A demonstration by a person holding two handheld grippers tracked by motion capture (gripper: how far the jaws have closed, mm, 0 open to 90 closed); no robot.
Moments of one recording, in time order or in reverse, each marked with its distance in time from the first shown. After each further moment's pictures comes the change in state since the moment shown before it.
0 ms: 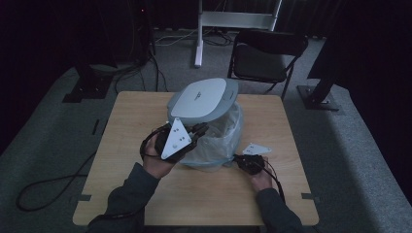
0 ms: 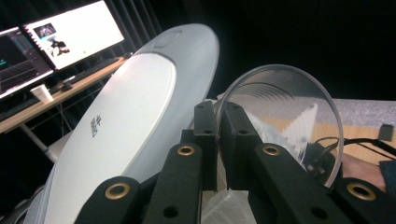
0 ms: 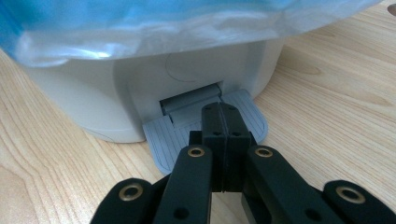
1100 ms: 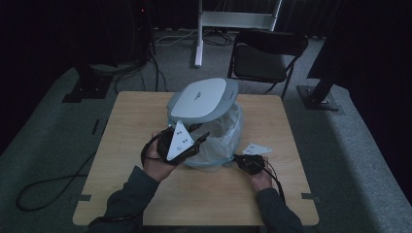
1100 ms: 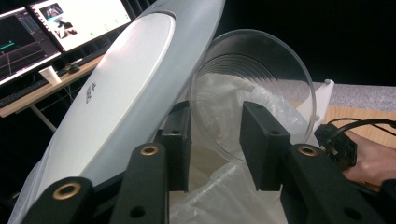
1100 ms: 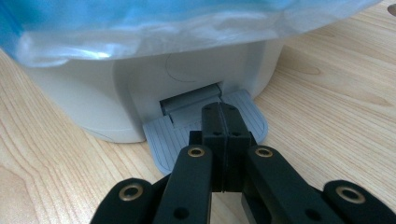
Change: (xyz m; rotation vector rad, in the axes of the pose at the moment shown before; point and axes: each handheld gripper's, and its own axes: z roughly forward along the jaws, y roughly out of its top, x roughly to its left) left arm -0.006 -0.014 0.007 0.059 0.033 -0.005; right arm 0.000 0.000 0.000 -0.001 0.001 -0.001
